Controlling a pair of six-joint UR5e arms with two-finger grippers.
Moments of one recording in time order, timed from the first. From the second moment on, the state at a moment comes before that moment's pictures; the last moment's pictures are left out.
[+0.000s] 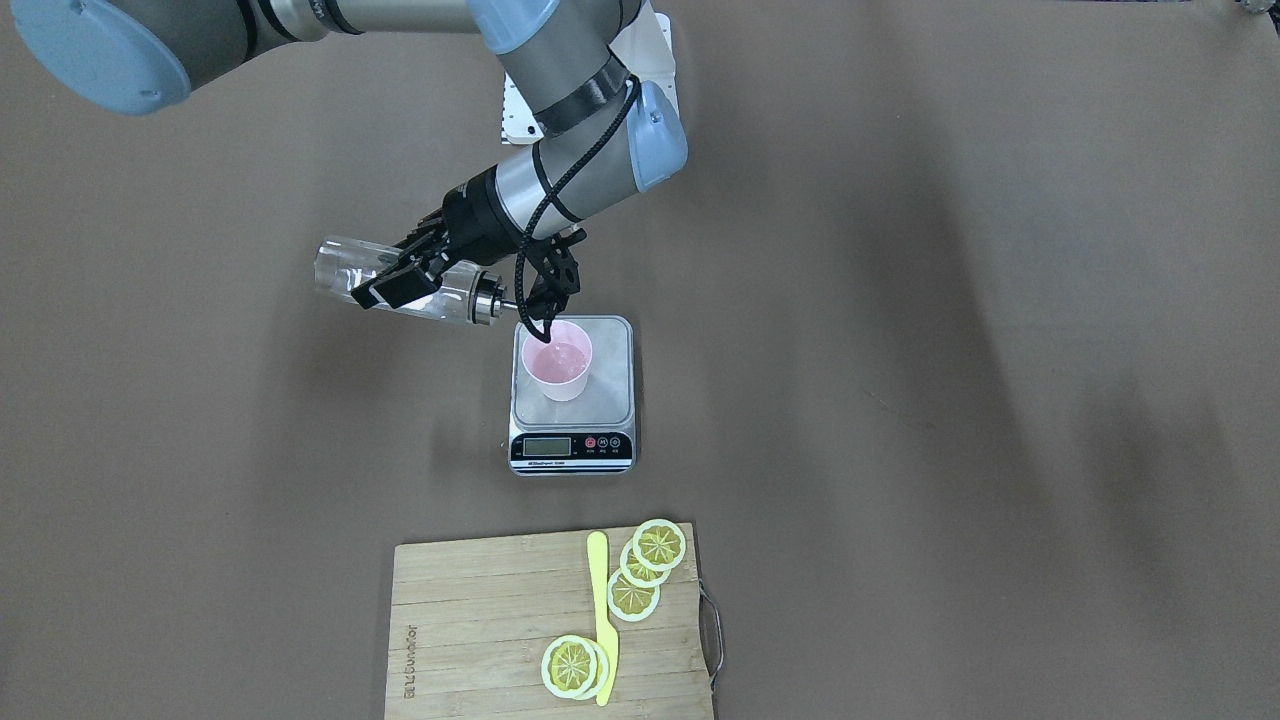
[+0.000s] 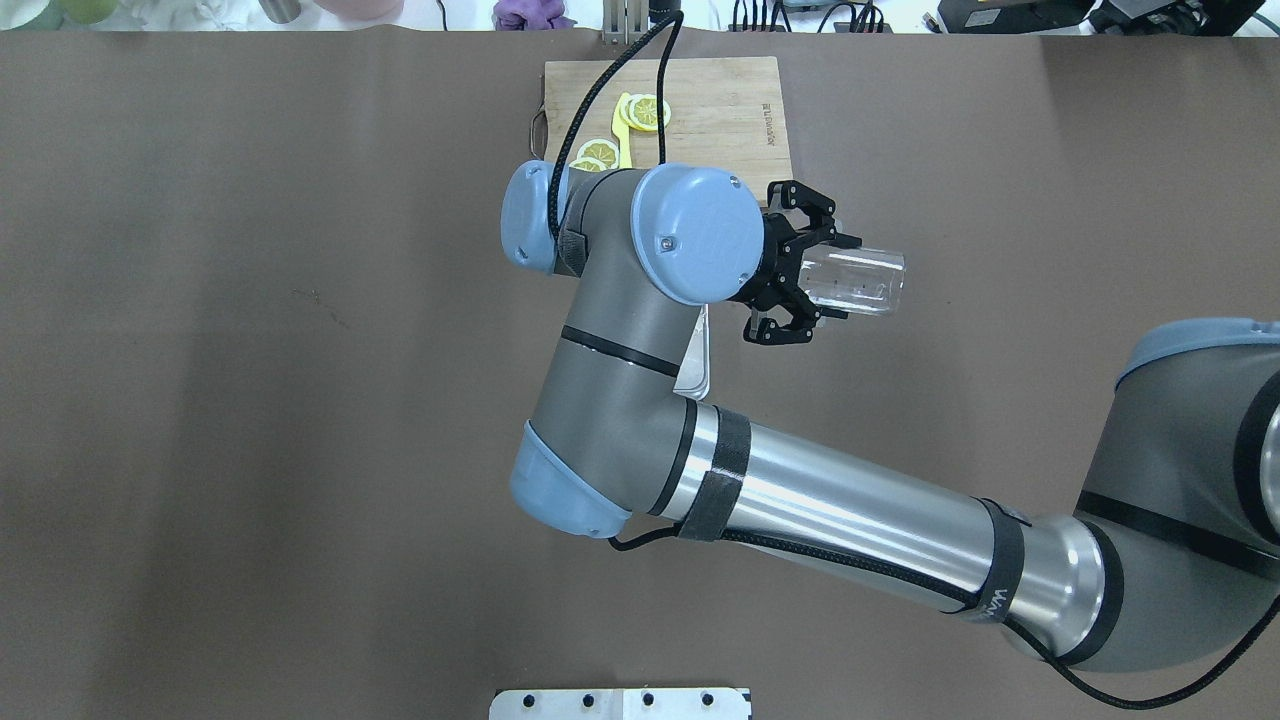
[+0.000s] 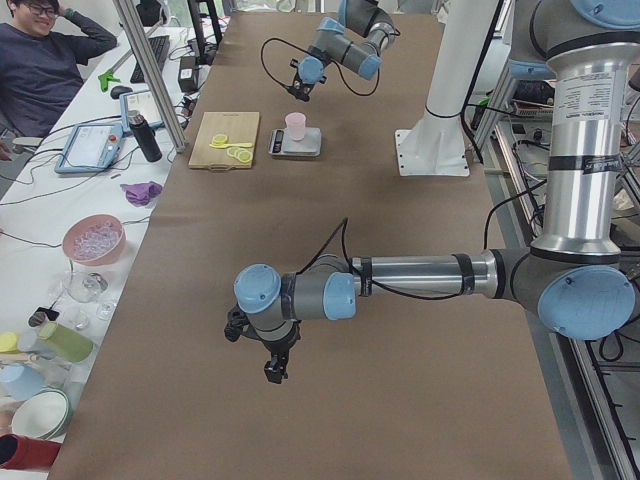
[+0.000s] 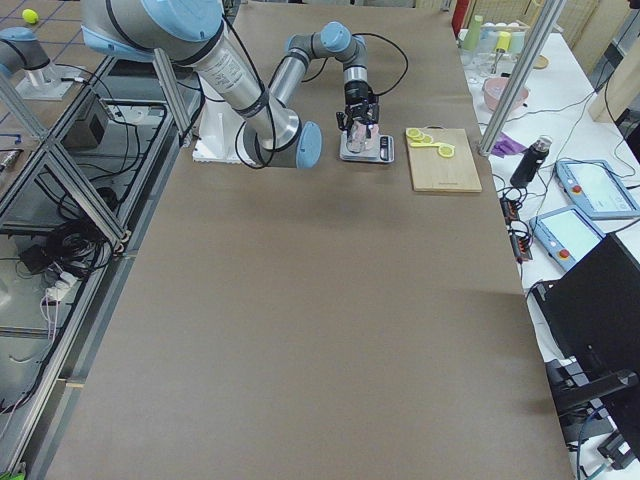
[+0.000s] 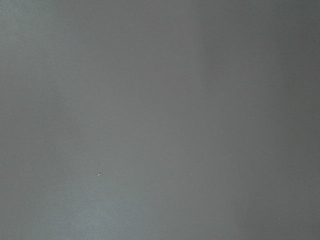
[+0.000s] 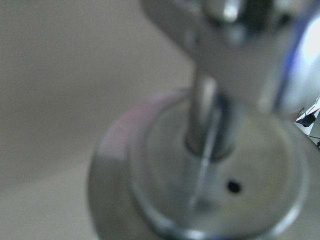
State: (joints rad) left arm -1.53 -1.55 -1.53 -1.55 -2.31 0.26; right arm 0.52 -0.51 1.44 -2.65 1.36 -0.04
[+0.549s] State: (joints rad) left arm -1.53 -1.55 -1.53 -1.55 -2.32 0.26; right arm 0.55 -0.66 1.60 -2.46 1.37 -0.04
